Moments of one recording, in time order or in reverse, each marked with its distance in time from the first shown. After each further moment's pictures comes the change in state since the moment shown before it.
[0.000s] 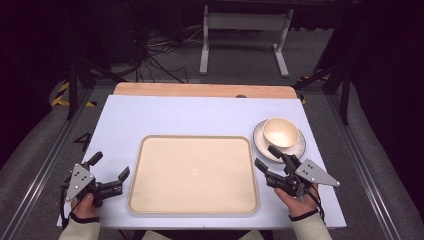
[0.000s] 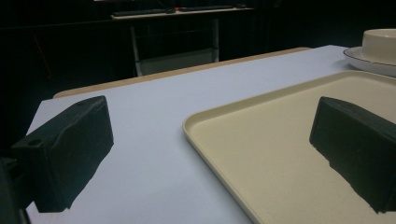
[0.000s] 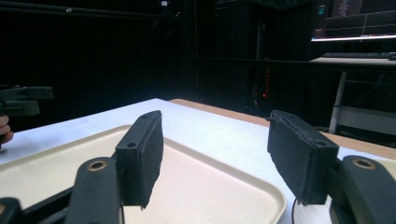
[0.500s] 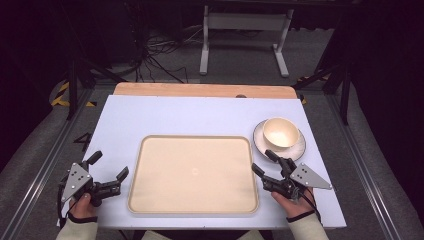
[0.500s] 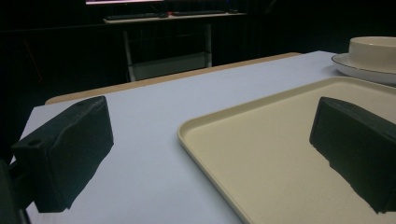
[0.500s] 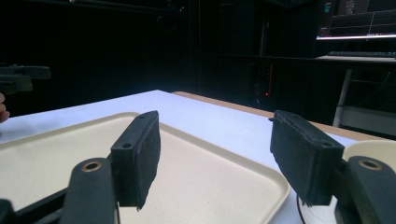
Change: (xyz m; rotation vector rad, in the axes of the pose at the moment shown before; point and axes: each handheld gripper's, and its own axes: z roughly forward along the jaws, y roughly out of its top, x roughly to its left) left arm 0.004 0.005 -0.004 -0.014 -0.035 -0.006; right arm -0.001 -0.025 0.004 0.000 0.022 -0.021
